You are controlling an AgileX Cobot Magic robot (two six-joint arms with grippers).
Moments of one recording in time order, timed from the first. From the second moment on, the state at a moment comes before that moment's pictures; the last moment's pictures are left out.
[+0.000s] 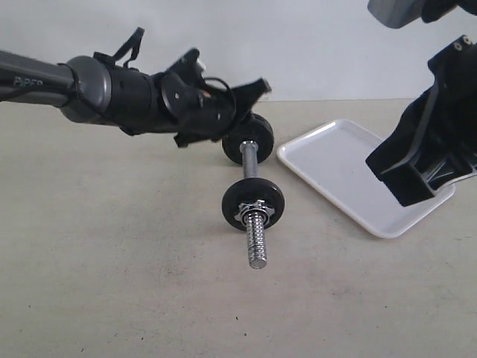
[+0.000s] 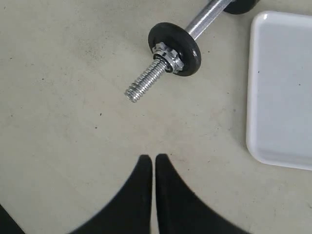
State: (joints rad) left arm -0.55 2.15 -1.48 -0.54 -0.06 -0.31; right arm 0.58 1.08 -1.04 0.13 1.00 -0.25
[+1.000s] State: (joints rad) left arm -0.55 2.12 -1.49 -0.53 0.09 0.07; right arm 0.58 1.08 -1.04 0.13 0.98 -0.26
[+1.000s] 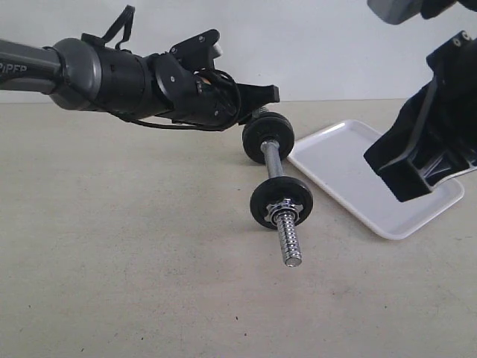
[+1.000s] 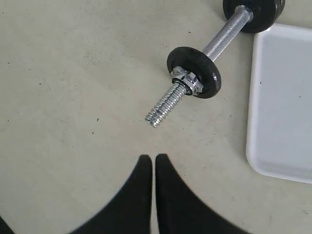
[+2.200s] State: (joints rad) left arm -0.55 1.01 -0.85 -0.19 0.26 0.22; right arm 0.58 0.79 -1.03 -0.05 0.78 -0.11
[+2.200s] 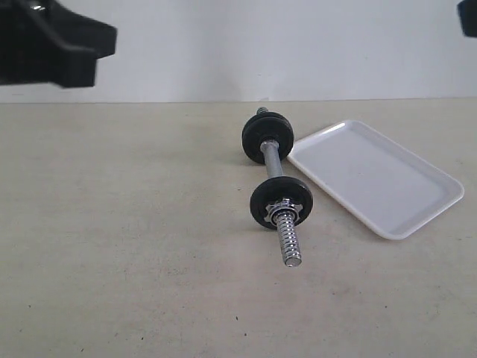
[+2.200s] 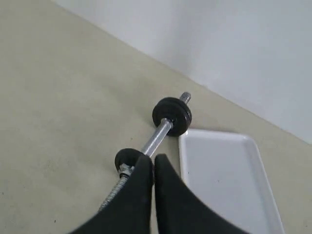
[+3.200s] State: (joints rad) left arm -0.55 0.03 0.00 -0.18 0.09 0.24; right arm 0.58 0.31 -0.14 -0.18 0.15 0.08
